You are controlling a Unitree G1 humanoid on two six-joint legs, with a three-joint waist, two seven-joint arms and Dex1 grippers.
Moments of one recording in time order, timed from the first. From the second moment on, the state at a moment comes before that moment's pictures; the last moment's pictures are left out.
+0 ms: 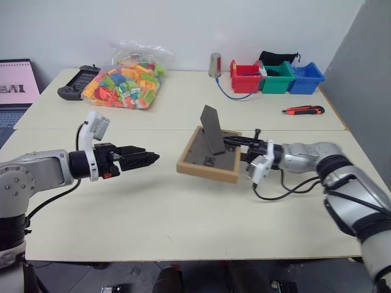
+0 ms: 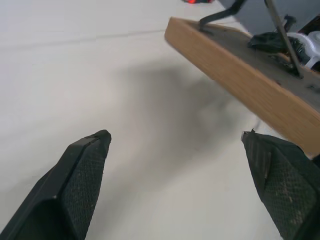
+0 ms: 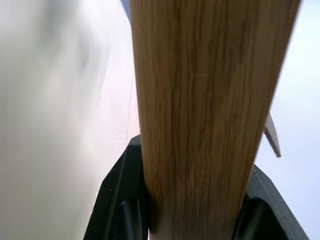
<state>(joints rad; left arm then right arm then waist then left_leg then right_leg) -0.39 1.01 0.29 -0.22 -1.00 1.09 -0.68 -1.17 -0.41 0.49 1.41 -0.70 -1.45 -0.06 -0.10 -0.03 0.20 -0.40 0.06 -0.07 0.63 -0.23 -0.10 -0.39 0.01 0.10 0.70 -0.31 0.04</state>
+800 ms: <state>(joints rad) -0.16 0.96 0.53 -0.44 -0.91 0.95 -0.65 -1.07 -0.03 0.03 0.99 0.26 0.09 1.15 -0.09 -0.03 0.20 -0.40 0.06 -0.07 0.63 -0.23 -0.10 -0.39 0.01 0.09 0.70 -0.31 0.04</state>
